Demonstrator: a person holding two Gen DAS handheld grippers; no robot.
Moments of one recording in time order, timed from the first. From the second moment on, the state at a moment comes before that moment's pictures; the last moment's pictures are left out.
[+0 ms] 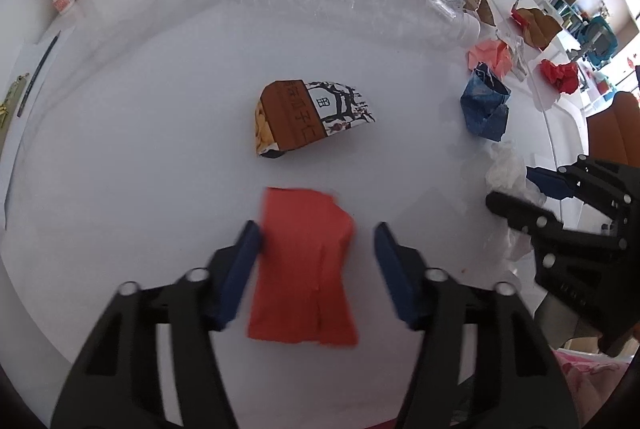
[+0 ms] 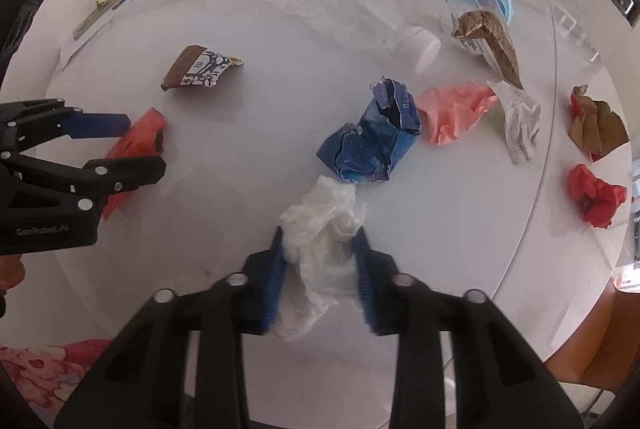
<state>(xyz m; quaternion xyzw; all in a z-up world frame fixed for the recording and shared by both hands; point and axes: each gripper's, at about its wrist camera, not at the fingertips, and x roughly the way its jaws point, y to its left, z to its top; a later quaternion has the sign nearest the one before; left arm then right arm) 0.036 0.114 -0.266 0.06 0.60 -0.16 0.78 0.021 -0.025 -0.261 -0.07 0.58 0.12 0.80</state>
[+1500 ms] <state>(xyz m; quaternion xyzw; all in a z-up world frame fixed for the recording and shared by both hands) -0.070 -0.234 -0.199 0.15 0.55 -0.40 0.71 -0.149 -0.355 -0.194 0.09 0.55 -0.03 0.83</state>
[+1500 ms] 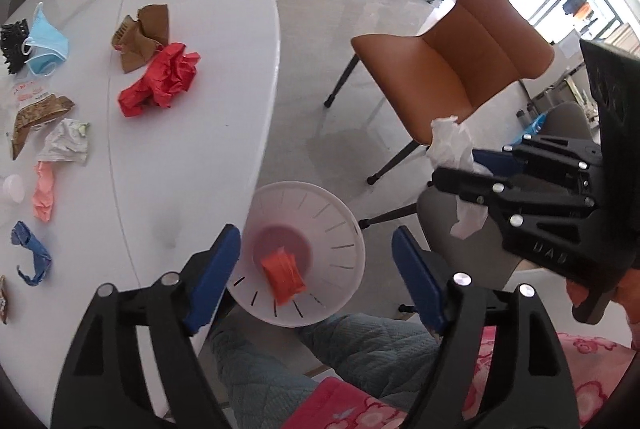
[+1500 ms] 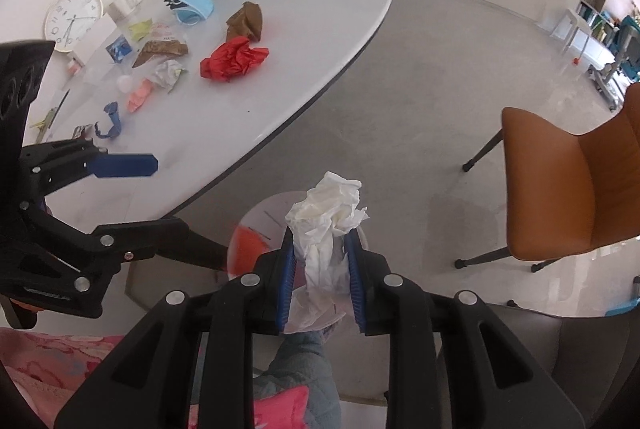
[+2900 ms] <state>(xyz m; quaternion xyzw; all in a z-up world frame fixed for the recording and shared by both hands) -0.010 -0.034 -0.066 0.04 0.46 -0.12 0.88 -0.040 -0.288 -0.113 0.10 0.44 0.04 0.89</state>
